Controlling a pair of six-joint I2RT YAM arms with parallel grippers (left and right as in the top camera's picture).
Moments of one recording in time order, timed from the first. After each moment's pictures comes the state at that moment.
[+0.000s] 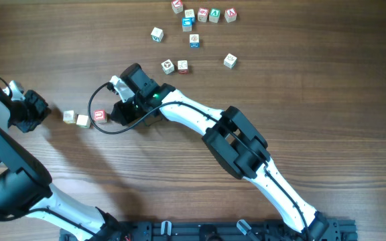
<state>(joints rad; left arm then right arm) 0.67 1.95 1.33 -0.70 0.33 -0.18 0.86 2.57 2.00 -0.28 -0.61 0.35</state>
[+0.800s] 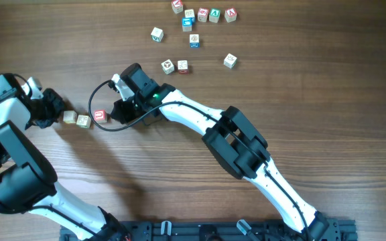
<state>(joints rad) 0.58 1.95 1.19 -0.49 0.38 -0.20 0.86 2.57 2.00 -0.28 -0.57 0.42</state>
